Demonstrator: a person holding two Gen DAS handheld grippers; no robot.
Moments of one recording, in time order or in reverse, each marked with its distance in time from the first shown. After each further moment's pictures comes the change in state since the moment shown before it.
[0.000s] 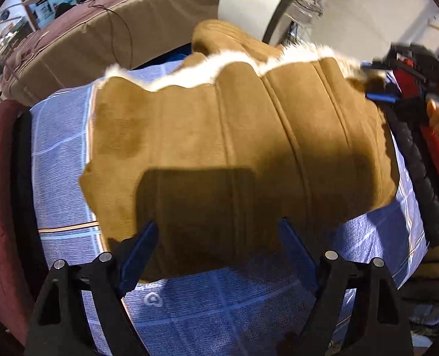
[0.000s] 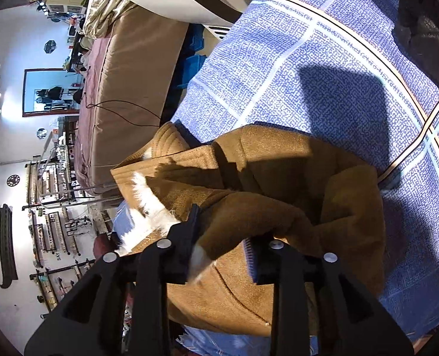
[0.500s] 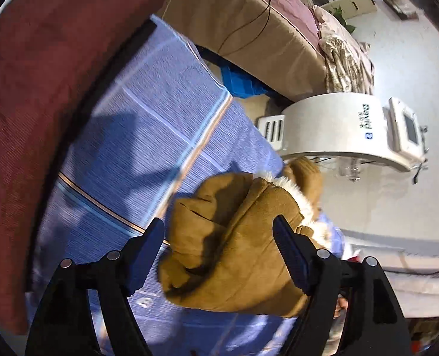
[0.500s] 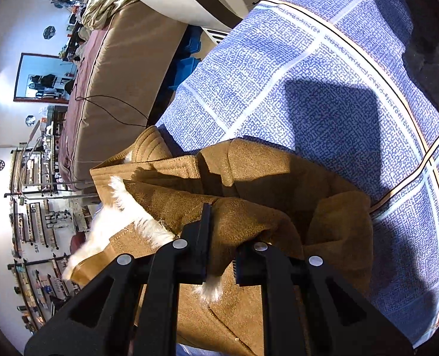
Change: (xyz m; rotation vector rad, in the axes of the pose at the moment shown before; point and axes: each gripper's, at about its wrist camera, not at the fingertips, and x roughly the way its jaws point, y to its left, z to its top) left arm -0.056 0.263 0.012 -0.850 -0.068 -0.282; right arm 0.024 -0.004 0.012 -0.081 -0.026 -0.104
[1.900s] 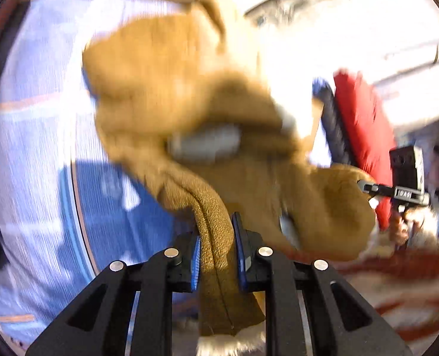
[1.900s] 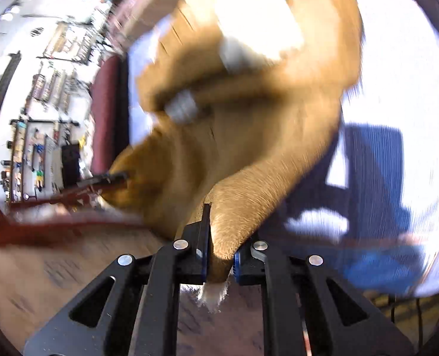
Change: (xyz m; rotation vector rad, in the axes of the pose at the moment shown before) left arm 0.028 -0.020 -0.209 0.592 0.259 -0.160; right arm -0.115 -0.057 -0.252 -0.500 0.301 0.110
